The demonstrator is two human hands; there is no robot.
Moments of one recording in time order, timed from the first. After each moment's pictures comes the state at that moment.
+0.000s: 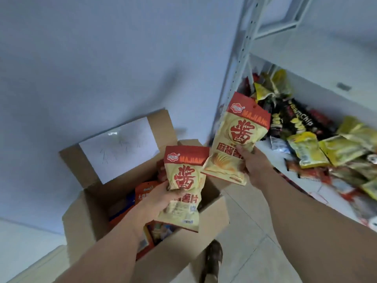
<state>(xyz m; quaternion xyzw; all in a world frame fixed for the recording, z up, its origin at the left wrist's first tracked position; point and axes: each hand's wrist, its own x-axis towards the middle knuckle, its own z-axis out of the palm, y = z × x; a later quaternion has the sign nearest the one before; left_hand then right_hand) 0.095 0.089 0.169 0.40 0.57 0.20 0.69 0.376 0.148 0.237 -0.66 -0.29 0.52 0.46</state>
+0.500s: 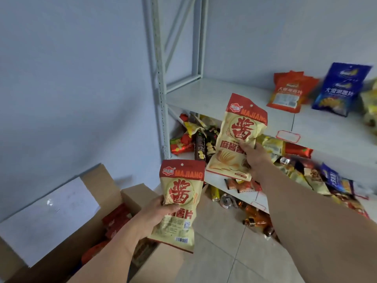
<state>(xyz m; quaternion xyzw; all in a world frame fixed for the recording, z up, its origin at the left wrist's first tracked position) 0.293 0.101 0.271 0.52 0.49 0.16 0.68 0.615 0.098 0.364 -0.68 -0.23 0.36 0.59</state>
